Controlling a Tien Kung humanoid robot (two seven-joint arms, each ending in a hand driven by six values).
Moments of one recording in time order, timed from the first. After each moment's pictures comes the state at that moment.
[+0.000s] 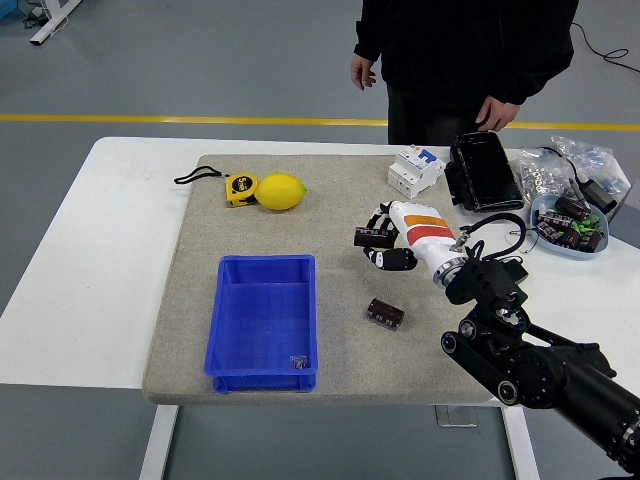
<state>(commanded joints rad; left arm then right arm) -0.16 0.04 -1.14 -0.18 1.13 0.14 0.25 0.75 0.00 0.64 0.80 -1.88 -0.41 -0.06</state>
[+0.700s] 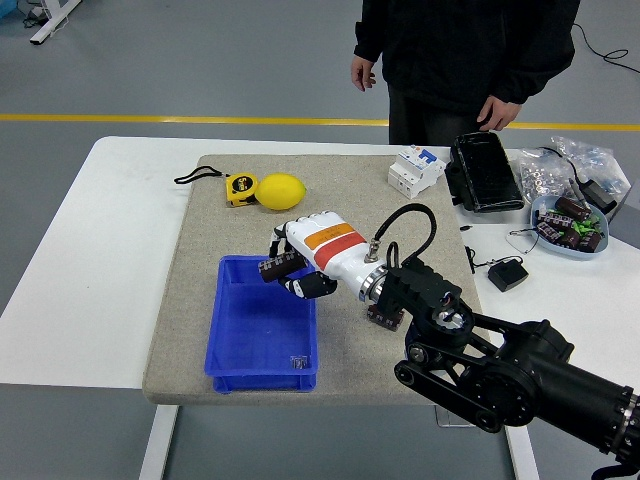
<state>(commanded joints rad) -0.17 0.04 -1.15 -0.18 1.13 0.14 0.25 0.84 0.00 0.38 1.05 -1.97 -0.28 -0.14</state>
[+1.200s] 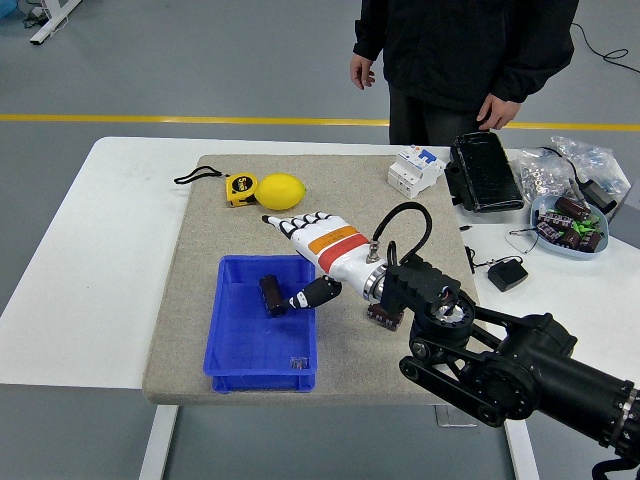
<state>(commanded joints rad) -0.17 0.05 -1.15 -0.19 1.13 0.14 0.26 0.84 0.00 0.41 1.02 -1.98 -0.25 -0.14</state>
